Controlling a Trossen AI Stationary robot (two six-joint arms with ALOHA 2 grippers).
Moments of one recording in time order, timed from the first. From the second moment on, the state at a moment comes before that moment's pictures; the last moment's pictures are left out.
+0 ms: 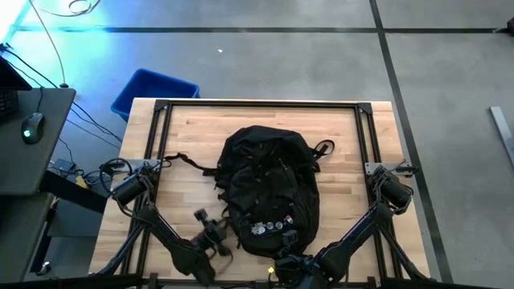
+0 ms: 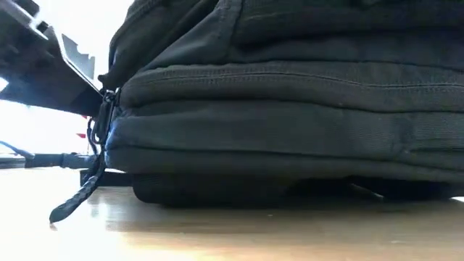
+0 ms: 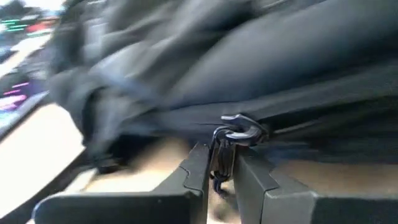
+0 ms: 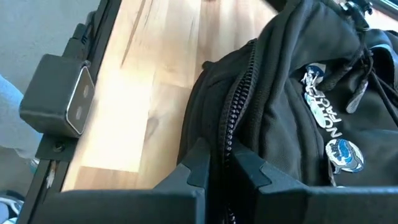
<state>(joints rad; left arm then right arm) -0.86 2.12 1.36 -1.21 -1.08 -1.55 0.84 2.13 1.66 -0.65 0.67 0.44</state>
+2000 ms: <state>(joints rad) -0.75 2.00 1.44 -0.33 -0.90 -0.06 0.84 2.13 1.66 -0.63 0.63 0.36</state>
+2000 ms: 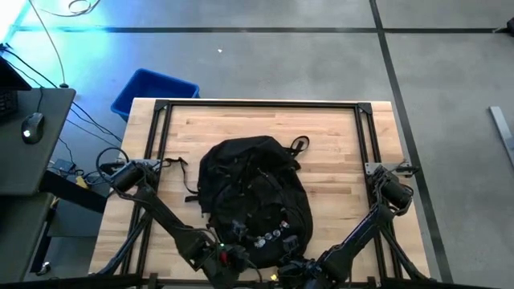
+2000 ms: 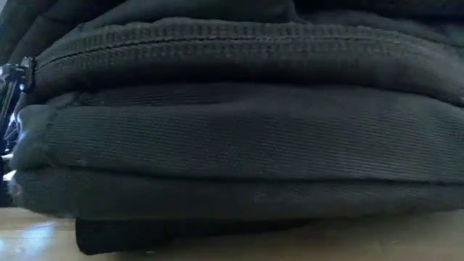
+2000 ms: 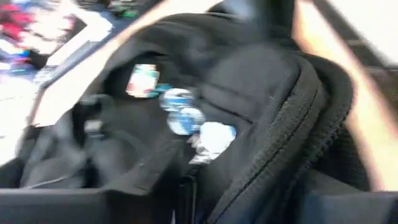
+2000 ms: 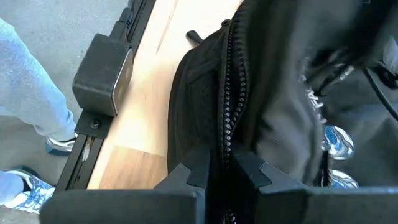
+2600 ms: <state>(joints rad) -0.75 1.75 1.44 -0.69 -1.58 -0.48 0.82 2.14 1.51 -0.64 0.51 0.52</state>
